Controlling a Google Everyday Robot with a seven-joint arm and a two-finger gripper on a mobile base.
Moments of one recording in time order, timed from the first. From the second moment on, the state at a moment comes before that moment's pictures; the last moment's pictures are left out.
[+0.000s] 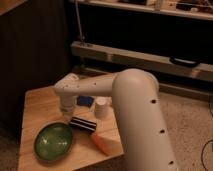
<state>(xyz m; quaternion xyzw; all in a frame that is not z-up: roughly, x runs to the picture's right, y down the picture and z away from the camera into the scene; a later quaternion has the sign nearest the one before) -0.211 0.168 0.835 0.01 -0.40 -0.90 0.16</state>
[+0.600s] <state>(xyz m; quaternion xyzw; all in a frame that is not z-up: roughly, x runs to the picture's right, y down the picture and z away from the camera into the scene) -0.181 0.176 0.827 -0.01 -0.41 -0.90 0.17</state>
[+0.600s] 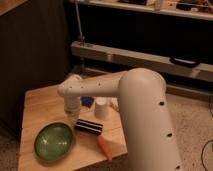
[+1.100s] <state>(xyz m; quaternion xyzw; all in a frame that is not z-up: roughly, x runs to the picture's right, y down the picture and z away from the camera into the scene) -0.166 0.175 0.824 -0.03 -0.40 -0.90 0.17</state>
